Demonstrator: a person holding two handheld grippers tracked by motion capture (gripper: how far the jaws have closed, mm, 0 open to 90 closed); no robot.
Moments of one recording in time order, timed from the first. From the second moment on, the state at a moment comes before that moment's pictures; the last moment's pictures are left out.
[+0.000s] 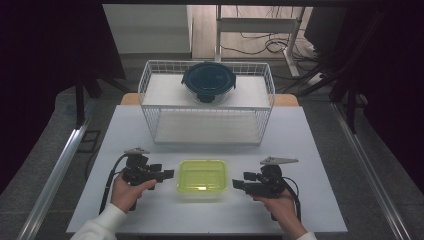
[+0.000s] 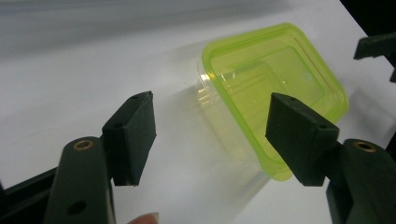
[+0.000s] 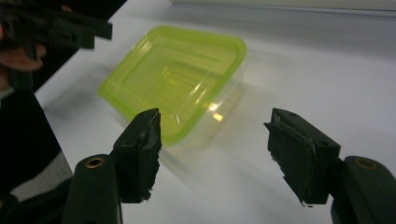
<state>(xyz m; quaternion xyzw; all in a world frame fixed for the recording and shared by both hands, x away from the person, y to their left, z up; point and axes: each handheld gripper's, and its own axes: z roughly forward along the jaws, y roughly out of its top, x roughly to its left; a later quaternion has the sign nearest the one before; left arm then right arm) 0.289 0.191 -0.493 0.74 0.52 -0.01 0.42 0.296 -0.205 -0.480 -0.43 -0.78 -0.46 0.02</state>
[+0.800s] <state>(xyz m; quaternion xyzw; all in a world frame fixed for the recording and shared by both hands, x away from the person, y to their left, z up) 0.311 0.172 -0.519 0.72 0.52 -0.13 0.44 0.339 -0.175 -0.509 -0.48 -0.76 -0.43 0.11</state>
